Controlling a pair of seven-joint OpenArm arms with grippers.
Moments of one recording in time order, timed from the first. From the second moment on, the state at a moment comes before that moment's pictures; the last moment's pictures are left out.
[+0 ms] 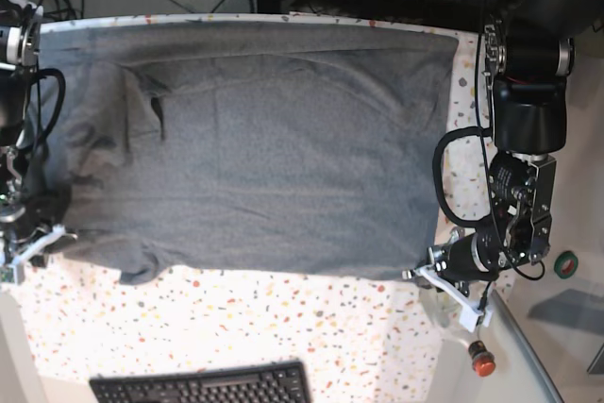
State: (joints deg) left arm -25.9 -17.5 0.3 55.1 -33.0 -14.2 43.8; right arm 23.0 22.2 8.3 33.9 3.6 16.7 -1.0
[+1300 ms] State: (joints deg) left arm -4.9 -20.3 -12.4 79.6 -33.2 -21.1 54.3; right arm 10.9 24.2 10.1 46.3 3.8 16.7 -2.0
